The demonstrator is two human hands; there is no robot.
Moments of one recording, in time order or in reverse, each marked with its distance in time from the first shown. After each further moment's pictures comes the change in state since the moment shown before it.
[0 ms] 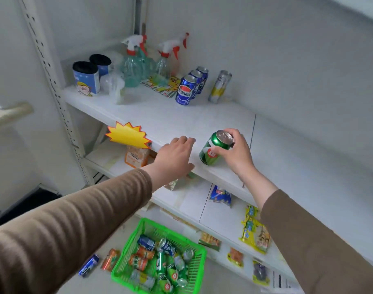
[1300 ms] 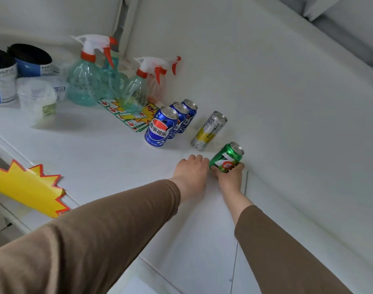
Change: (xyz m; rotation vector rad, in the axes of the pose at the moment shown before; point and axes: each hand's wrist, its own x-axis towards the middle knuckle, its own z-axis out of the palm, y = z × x) left_hand 0.279 0.024 0.086 -0.027 0.060 0.002; right_hand 0.278 0.123 0.032 0.119 0.266 0.185
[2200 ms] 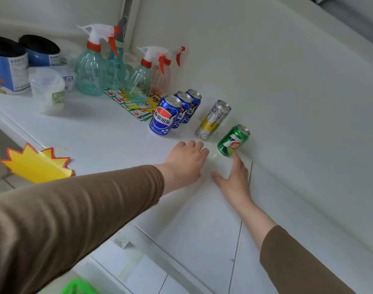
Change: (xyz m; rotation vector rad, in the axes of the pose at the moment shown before) left_hand -0.026 -0.018 -0.014 0.232 0.076 0.131; right_hand -0.054 0.002 -0.037 -0.442 -0.190 -0.292
